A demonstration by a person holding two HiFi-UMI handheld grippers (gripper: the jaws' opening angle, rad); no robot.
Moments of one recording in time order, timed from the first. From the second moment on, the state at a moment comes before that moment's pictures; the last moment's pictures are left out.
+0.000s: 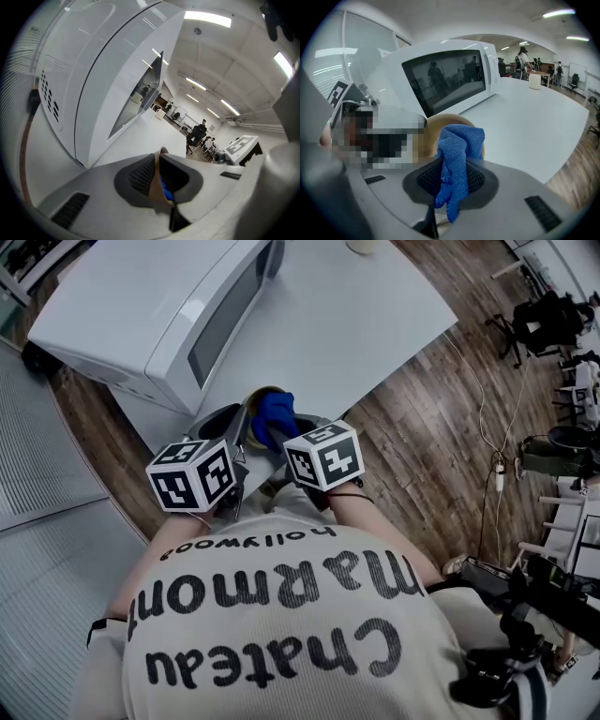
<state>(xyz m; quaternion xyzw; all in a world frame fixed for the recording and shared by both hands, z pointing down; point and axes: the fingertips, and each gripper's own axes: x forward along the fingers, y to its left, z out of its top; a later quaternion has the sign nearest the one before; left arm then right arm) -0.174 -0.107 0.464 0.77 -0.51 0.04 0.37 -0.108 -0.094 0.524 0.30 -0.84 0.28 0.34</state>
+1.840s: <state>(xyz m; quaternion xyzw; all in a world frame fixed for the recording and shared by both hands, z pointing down) -0.162 -0.109 0.469 0.79 -0.48 0.10 0.36 -0.113 -0.122 0.464 0.32 -0.86 0.35 0.21</state>
